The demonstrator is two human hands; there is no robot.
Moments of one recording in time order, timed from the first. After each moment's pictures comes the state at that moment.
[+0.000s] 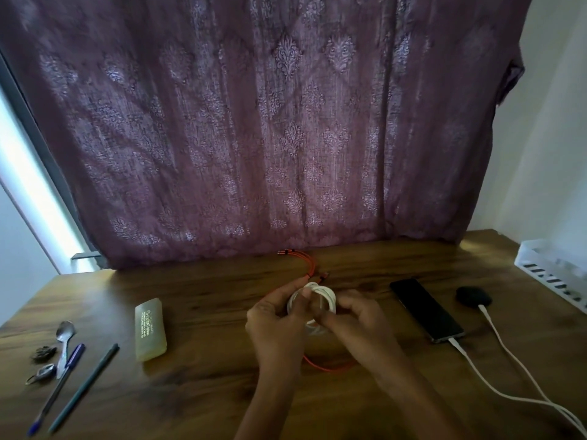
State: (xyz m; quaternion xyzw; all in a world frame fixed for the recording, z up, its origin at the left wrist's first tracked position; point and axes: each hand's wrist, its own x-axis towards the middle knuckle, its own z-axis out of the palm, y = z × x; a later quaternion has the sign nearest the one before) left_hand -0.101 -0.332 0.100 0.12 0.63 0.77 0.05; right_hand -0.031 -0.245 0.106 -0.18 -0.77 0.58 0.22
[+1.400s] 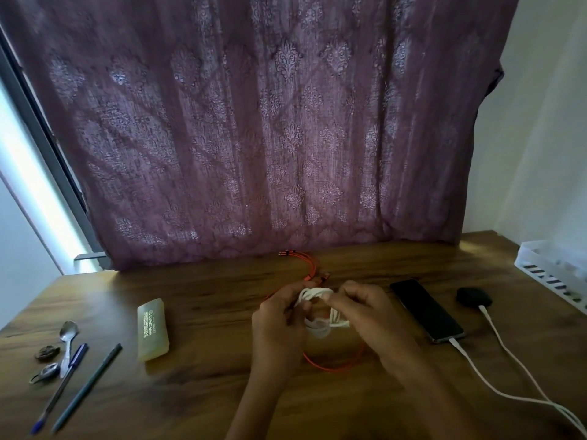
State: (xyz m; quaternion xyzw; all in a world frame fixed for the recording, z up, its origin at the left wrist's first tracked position) left_hand -0.108 -0.345 0.099 0.30 0.75 0.59 -0.01; right_hand -0.032 -0.235 0.118 -0.17 -0.76 0.58 0.24
